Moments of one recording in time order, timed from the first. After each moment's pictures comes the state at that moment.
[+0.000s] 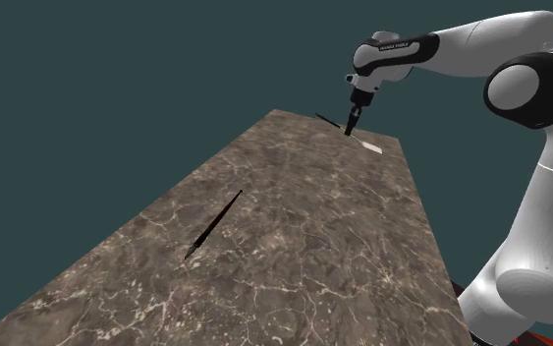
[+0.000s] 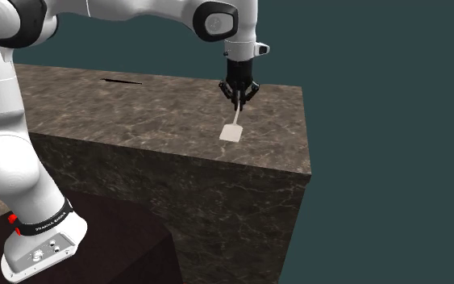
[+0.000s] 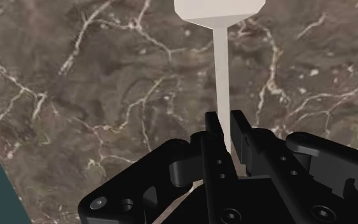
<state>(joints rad) -0.04 0.23 -0.41 -1.63 0.15 1.88 -1.00</state>
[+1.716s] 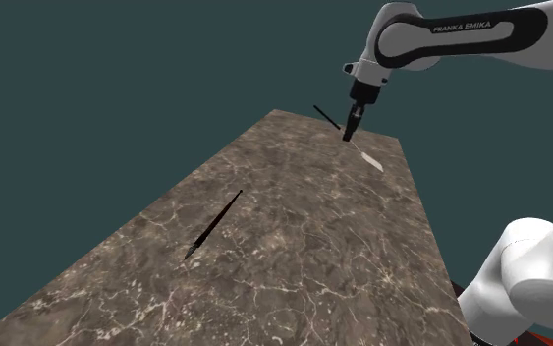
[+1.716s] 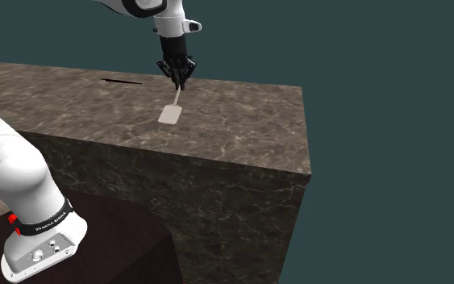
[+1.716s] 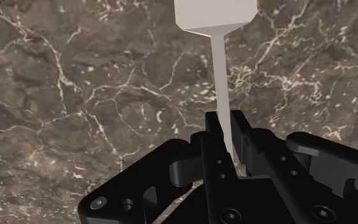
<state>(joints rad) 0.14 -0.26 -0.24 -2.06 -0.02 1.86 -0.60</state>
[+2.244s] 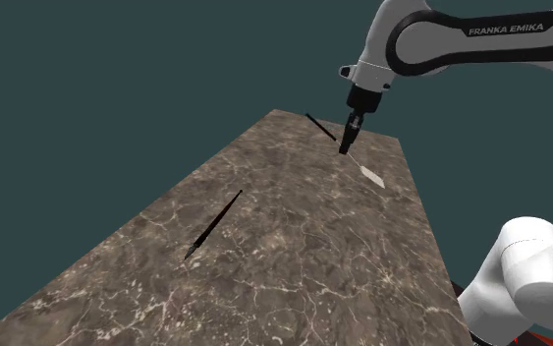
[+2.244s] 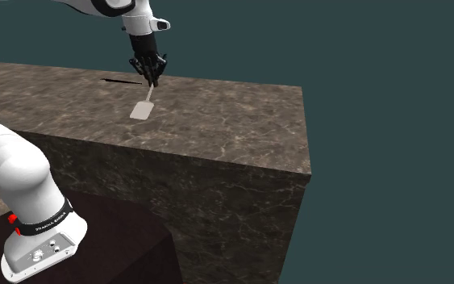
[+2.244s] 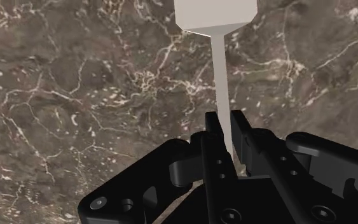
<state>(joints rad) 0.20 -0.42 -0.11 -2.21 -0.02 1.85 -0.41</state>
